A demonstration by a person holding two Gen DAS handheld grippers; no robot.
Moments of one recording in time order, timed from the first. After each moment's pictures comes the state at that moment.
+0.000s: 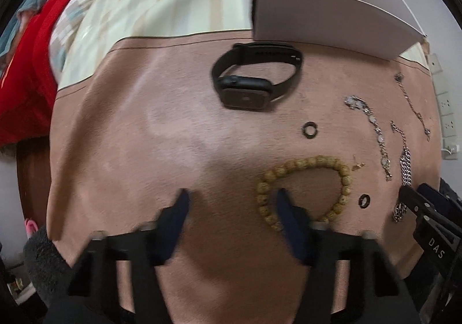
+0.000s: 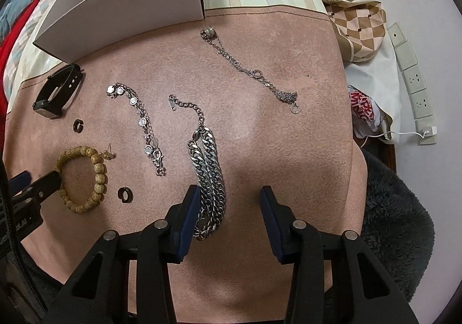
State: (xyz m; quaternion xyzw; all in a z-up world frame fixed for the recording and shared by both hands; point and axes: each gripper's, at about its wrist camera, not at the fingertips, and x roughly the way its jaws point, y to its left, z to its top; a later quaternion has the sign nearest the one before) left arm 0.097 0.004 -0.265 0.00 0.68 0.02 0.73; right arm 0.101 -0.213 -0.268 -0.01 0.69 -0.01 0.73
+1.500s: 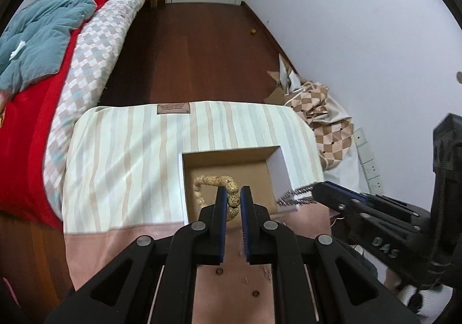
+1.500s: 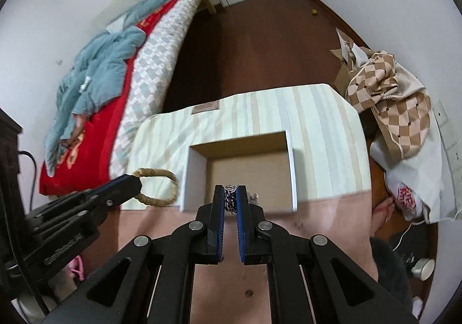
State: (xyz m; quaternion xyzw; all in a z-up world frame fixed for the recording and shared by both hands) left arm 0.242 -0.004 -0.089 -0.07 0.54 -0.10 0.83; right arm 0.235 -0.182 -0.081 0.10 0.55 0.14 0.81
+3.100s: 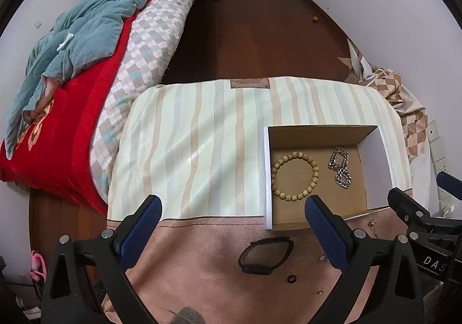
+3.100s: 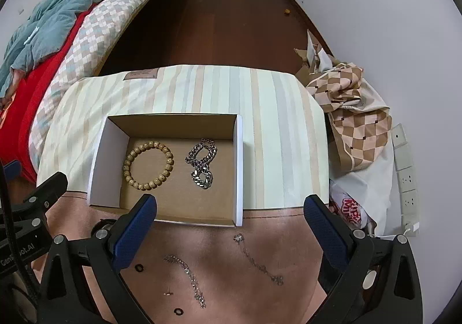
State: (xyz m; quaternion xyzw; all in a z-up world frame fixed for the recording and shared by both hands) left arm 0.227 0.026 -0.145 0.01 0.55 0.06 0.83; right arm 0.248 -0.168 -0.146 -0.06 0.57 0.03 0.82
